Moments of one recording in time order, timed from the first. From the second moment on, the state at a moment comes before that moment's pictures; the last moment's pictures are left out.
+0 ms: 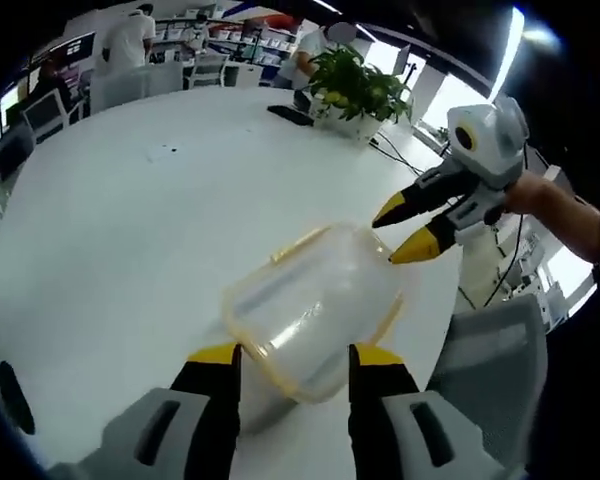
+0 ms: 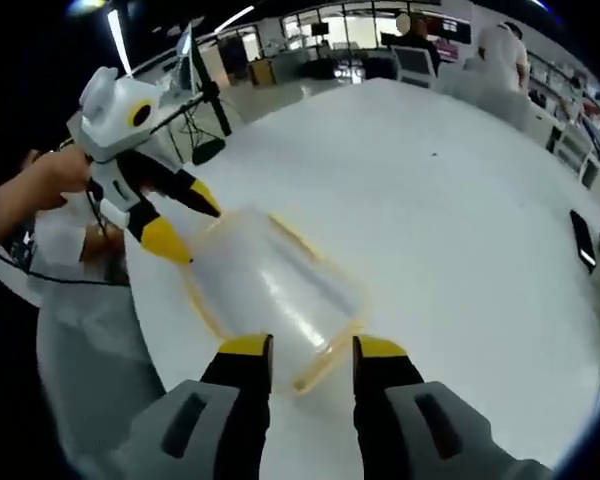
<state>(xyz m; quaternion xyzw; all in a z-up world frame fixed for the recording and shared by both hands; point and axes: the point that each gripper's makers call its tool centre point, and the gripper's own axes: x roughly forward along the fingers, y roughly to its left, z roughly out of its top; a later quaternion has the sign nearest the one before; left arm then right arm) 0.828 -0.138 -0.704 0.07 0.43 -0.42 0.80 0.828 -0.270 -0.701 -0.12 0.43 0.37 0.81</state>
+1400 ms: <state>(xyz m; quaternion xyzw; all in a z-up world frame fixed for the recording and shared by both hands) 0.815 -0.207 -0.695 0.22 0.34 -0.57 0.72 0.846 -0.209 -0.698 -0.23 0.35 0.55 0.73</state>
